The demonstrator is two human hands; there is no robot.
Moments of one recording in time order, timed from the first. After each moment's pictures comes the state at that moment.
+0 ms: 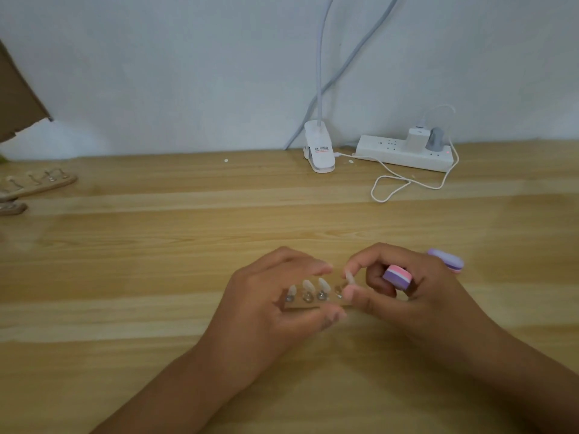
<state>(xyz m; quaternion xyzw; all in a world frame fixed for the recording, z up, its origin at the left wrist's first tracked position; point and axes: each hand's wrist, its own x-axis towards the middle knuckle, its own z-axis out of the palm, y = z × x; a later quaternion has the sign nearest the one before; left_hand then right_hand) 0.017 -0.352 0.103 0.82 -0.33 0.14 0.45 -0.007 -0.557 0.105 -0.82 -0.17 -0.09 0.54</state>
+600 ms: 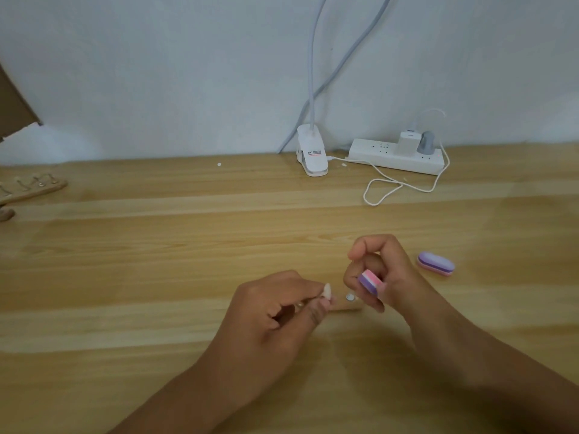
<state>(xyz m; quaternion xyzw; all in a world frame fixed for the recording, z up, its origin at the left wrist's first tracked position) 0.012 -0.359 0.095 0.80 -0.32 0.07 0.51 0.008 -0.551 0.095 -0.76 -0.11 -0.01 0.64</state>
